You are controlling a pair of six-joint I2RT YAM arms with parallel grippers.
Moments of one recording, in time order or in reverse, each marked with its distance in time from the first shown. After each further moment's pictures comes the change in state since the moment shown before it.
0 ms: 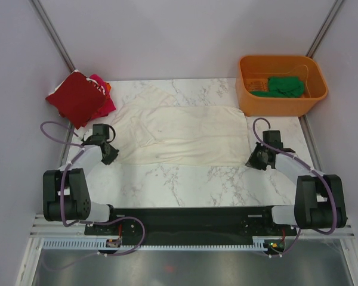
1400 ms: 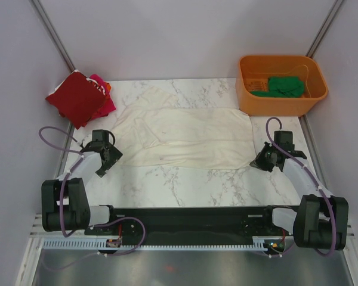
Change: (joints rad) left arm 0.002 -0.123 -0.082 -0.045 -0.017 0.019; right arm -0.106 -0.177 0.021 -0.176 -0.108 0.024
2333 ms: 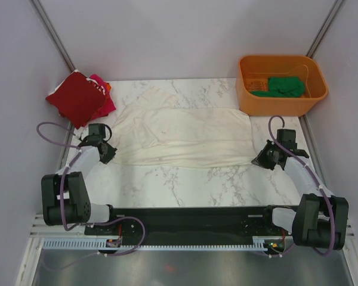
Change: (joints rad) left arm 0.035 0.095 0.084 0.072 0.064 0.016; right arm -0.028 0.020 0.023 0.004 -0.014 -0.016
